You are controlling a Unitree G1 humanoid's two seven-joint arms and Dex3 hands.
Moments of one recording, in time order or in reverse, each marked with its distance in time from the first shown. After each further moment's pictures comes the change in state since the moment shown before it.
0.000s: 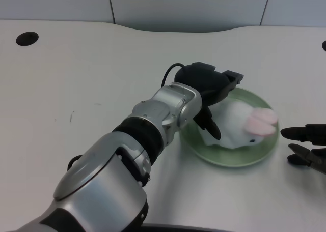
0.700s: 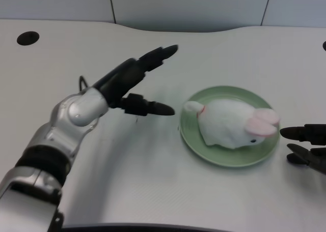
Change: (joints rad) left arm 0.350 0.365 0.467 -0.296 -0.551 -0.380 -0.333; right arm -0.006 0.010 0.008 0.010 -0.021 -0.010 -0.032
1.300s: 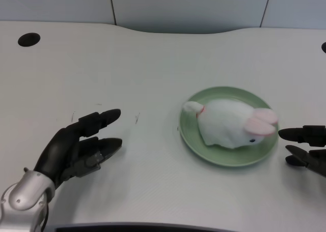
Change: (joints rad) left arm 0.590 0.014 0.249 -0.556 -0.313 0.347 -0.077; right arm 0.027 0.006 0.000 -0.047 0.005 0.017 0.000
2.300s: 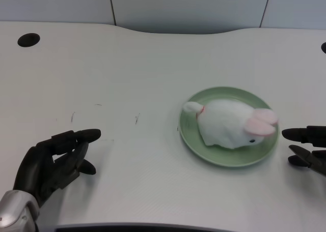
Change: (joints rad) left arm 0.067 -0.036 0.123 -0.028 -0.113 0.137 0.033; right arm -0.005 0.000 -0.016 0.040 0.011 -0.037 -0.003
